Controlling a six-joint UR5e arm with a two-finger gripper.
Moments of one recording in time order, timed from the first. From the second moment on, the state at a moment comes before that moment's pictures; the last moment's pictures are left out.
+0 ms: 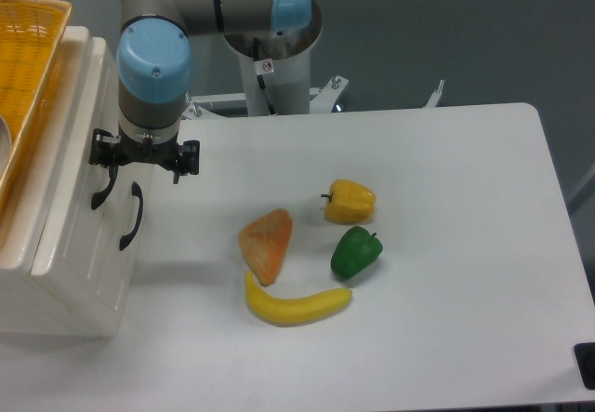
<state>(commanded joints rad) 2.10 -1.75 -1.60 -1.43 1.27 0.12</state>
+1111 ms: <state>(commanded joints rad) 2.10 -1.76 -1.61 -1.43 1.27 0.09</state>
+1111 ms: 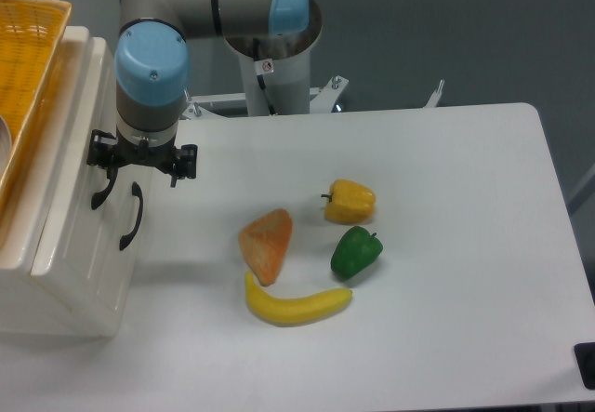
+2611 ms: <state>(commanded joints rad) 2.09 -1.76 -1.62 -1.43 1.25 0.09</state>
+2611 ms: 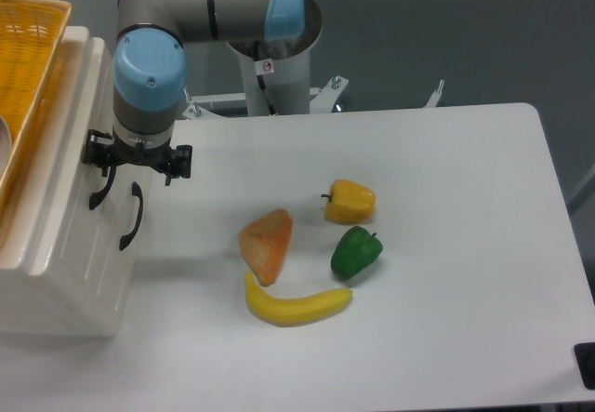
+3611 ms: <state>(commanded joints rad) 2.09 -1.77 -1.62 -1.43 1.26 0.09</state>
